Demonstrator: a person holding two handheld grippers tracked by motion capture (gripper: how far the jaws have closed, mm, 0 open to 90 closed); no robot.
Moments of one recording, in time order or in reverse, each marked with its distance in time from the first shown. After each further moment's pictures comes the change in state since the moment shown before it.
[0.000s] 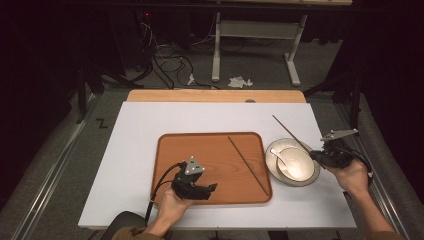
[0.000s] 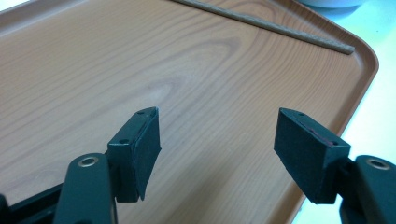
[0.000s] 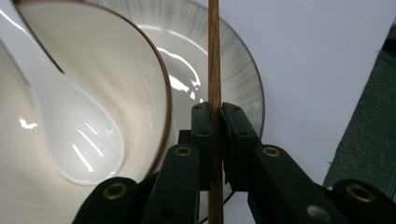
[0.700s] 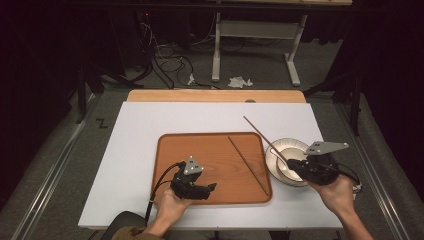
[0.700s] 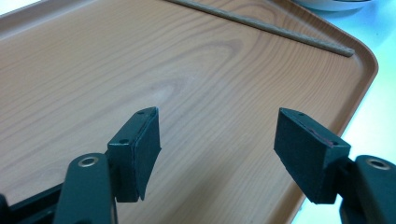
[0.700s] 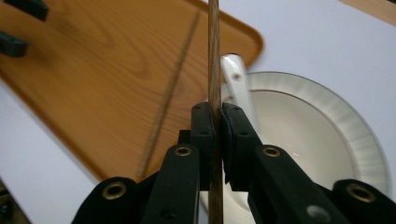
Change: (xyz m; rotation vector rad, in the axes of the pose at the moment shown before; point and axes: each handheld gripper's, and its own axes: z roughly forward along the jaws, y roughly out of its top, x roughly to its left) left arm 0.001 0.000 -0.003 -0.010 0.002 -0.011; right arm 0.107 0.020 -0.044 -0.137 0.132 -0.098
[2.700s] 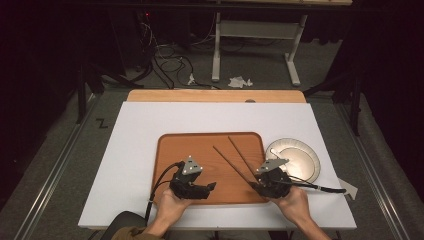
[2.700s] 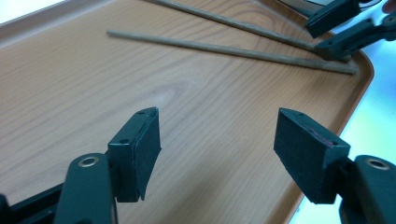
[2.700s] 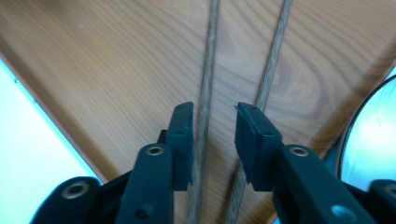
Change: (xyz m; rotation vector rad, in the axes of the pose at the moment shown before) left arm 0.000 0.000 -0.003 -0.016 0.003 -0.001; right arm 0.064 -0.008 0.089 0.127 0.062 -0.079
